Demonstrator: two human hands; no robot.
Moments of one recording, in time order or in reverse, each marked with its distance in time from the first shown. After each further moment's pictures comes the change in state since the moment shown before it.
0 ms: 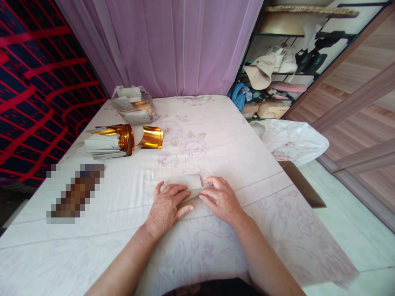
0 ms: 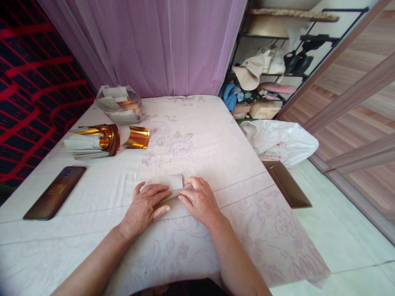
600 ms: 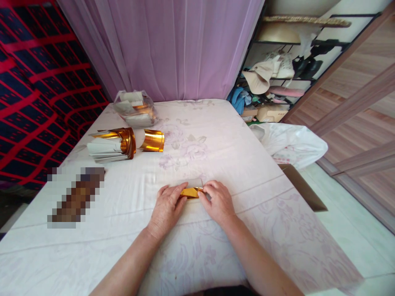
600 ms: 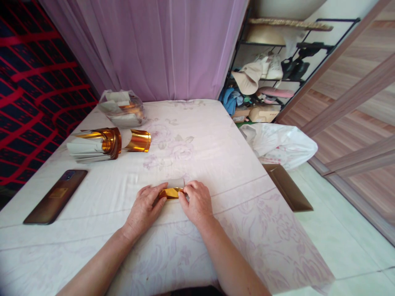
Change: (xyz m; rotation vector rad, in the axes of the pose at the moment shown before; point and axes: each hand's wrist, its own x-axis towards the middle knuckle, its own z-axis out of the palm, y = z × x) left_hand 0.002 -0.013 0.019 -0.050 0.218 -0.042; right_hand 0.007 -0.008 0.026 -0.054 0.125 0.200
